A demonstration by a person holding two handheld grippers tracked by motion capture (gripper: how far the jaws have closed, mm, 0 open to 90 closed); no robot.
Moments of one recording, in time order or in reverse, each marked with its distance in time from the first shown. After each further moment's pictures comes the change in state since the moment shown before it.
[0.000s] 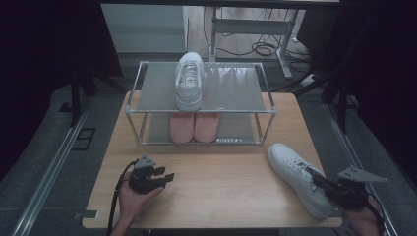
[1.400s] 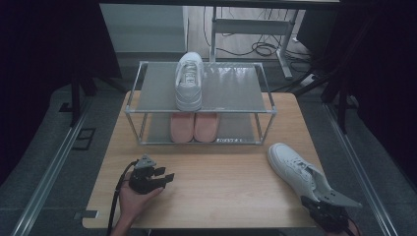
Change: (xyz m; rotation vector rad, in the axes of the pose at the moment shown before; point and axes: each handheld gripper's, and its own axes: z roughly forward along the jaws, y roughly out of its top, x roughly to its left) left arm 0.001 -0.001 0.001 0.004 0.000 -0.002; right arm 0.044 -0.059 0.023 0.069 -0.068 0.010
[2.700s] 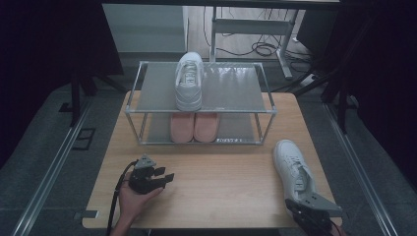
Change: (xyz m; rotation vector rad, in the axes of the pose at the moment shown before) left arm 0.000 0.000 0.000 -0.001 -0.001 0.002; right arm 0.050 0.014 0.001 0.014 0.011 -0.062
